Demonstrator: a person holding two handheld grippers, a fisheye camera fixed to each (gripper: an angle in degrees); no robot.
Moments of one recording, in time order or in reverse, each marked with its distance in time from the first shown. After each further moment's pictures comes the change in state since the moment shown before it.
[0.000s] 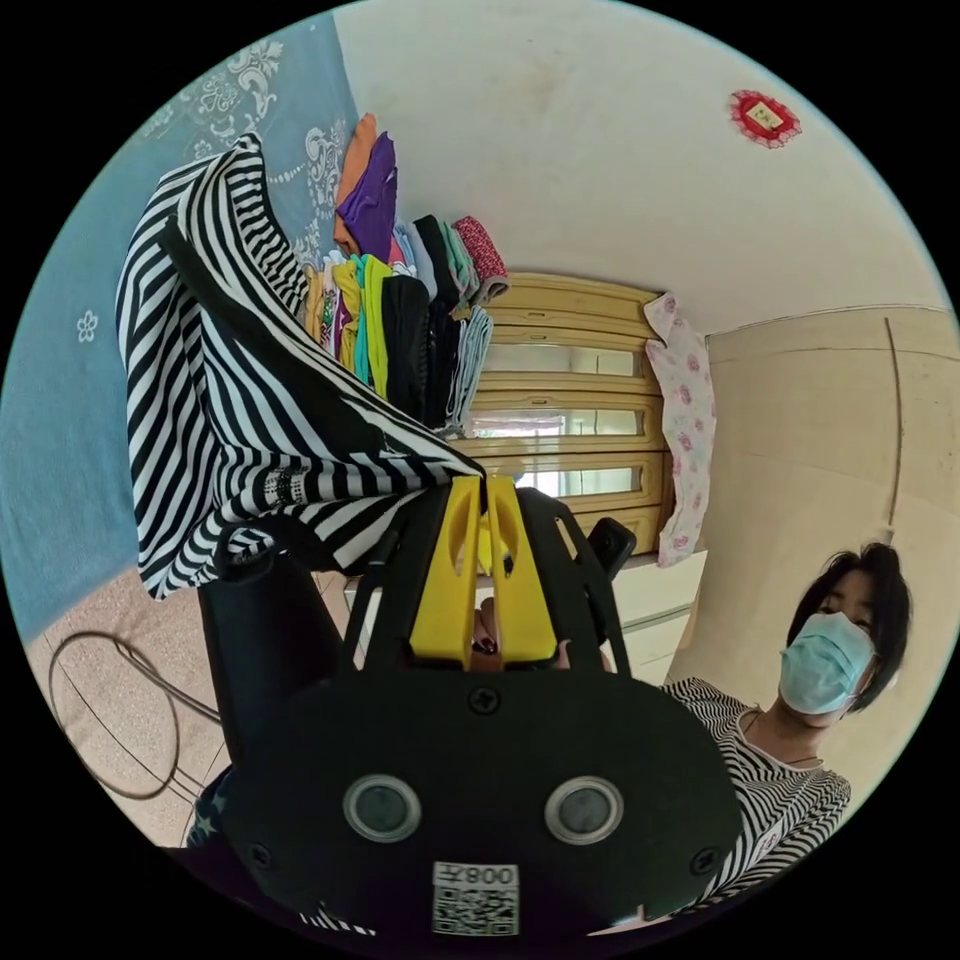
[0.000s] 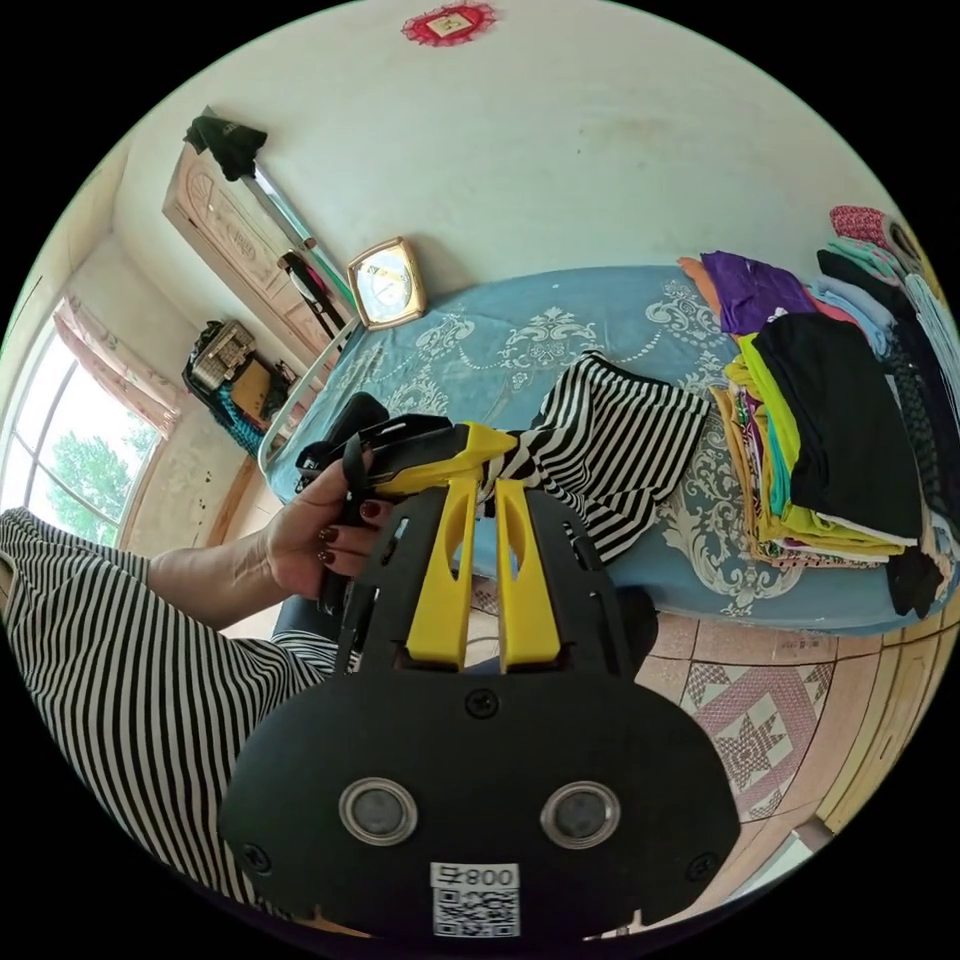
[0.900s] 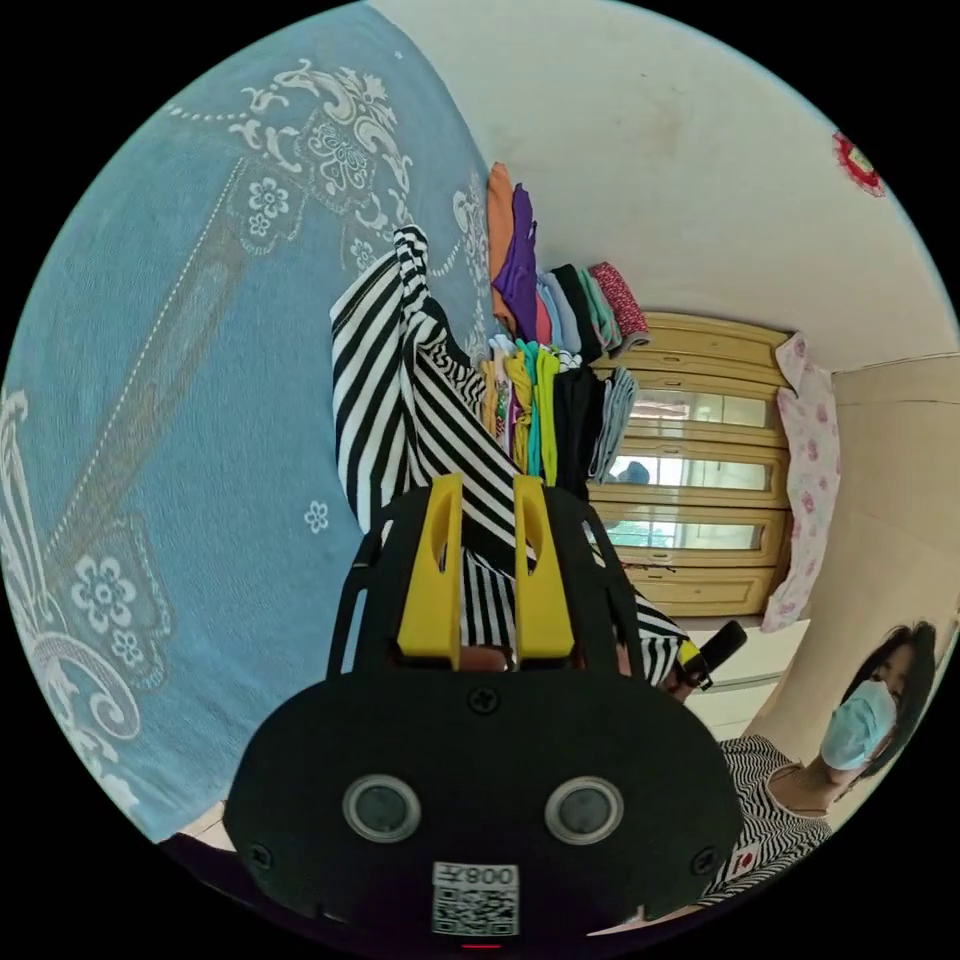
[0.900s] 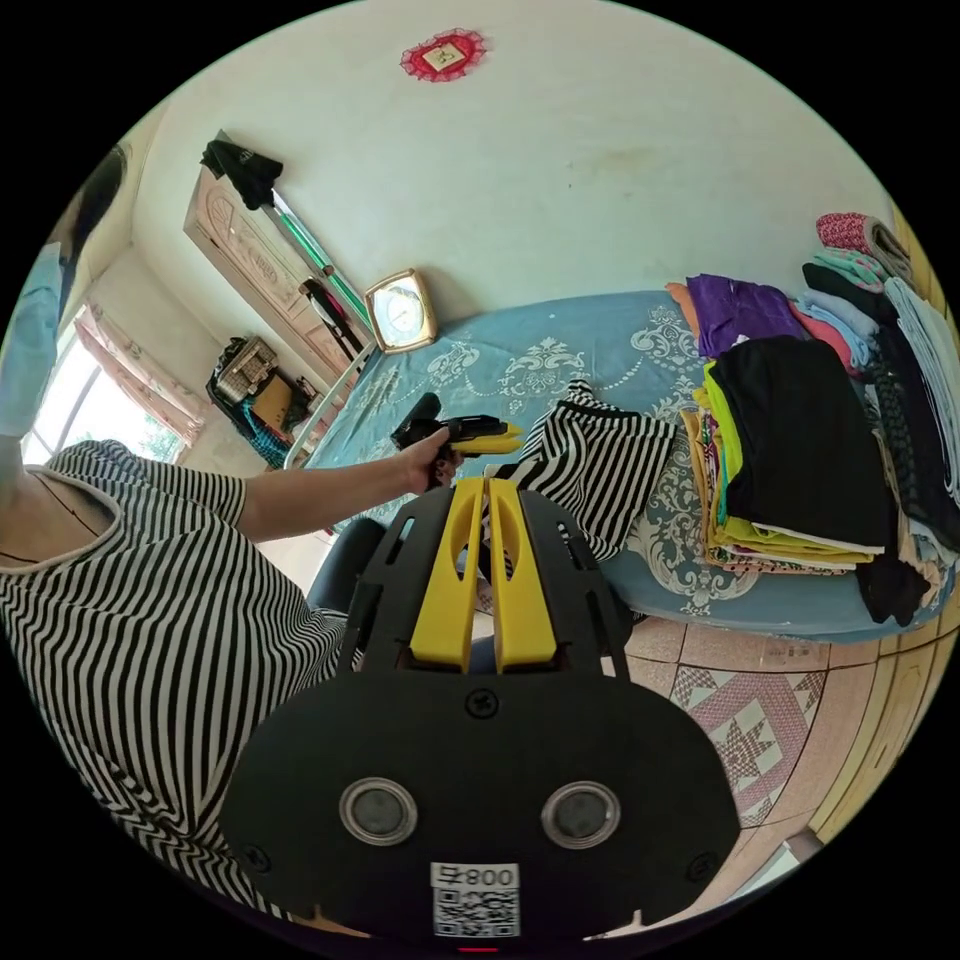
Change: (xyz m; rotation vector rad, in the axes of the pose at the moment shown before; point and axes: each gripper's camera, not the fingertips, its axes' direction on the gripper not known) left arm -0.120 -0.216 0.031 0.028 -0.390 -0.104; right arm 0.039 0.012 -0.142 0.039 -0.060 -0.011
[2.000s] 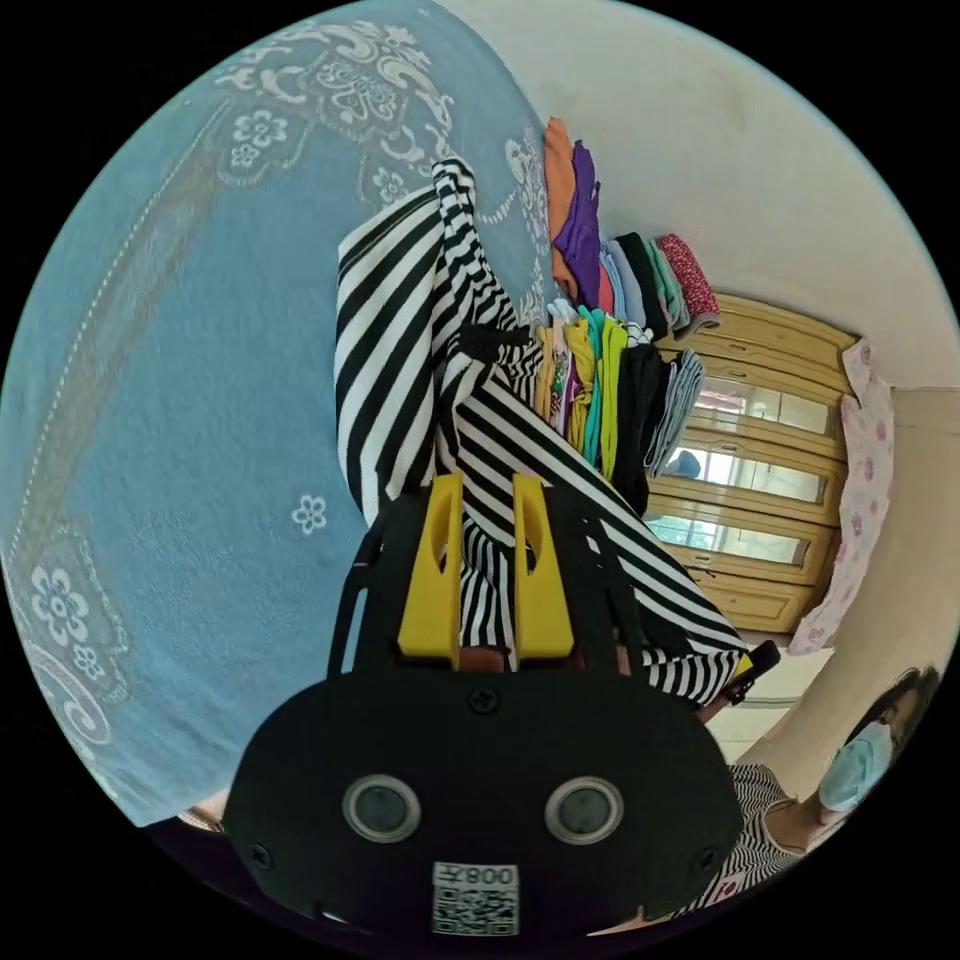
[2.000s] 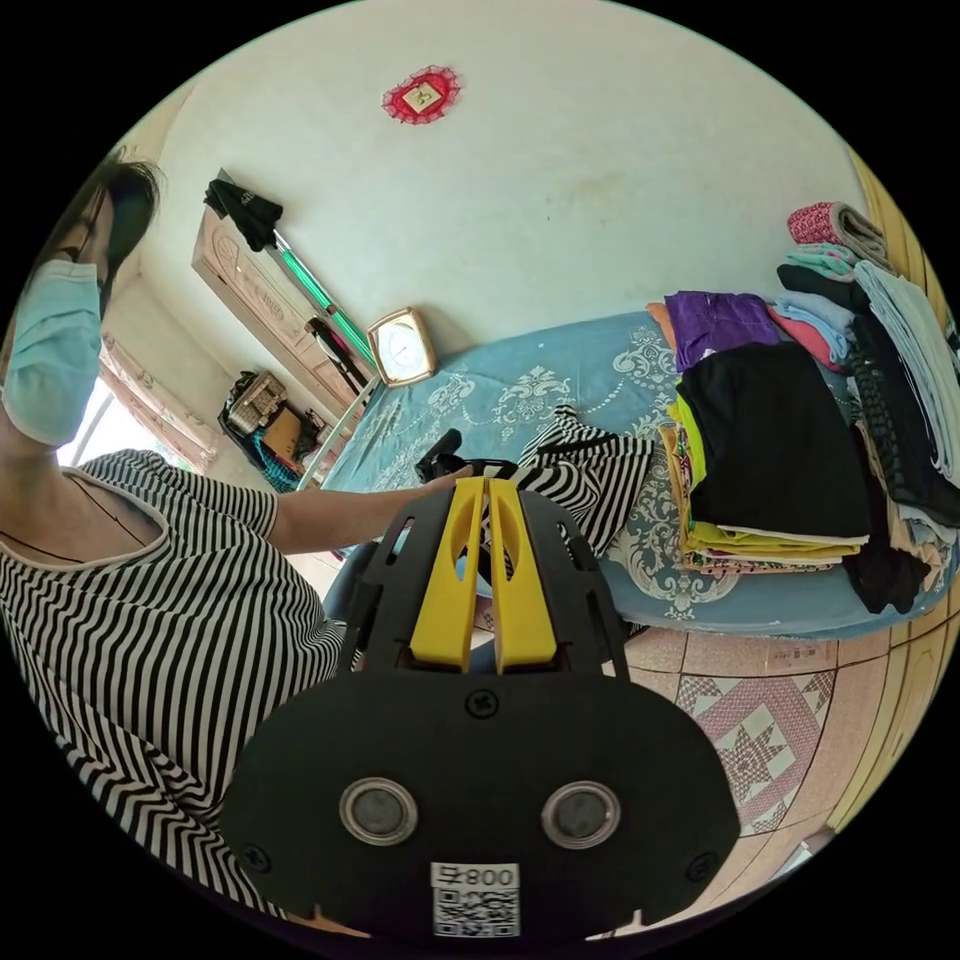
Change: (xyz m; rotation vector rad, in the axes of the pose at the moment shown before) left arm -0.022 -0.152 0.084 -0.092 -0.123 -0.075; right arm 0.055 -0.030 -0.118 0.090 -0.030 0.027
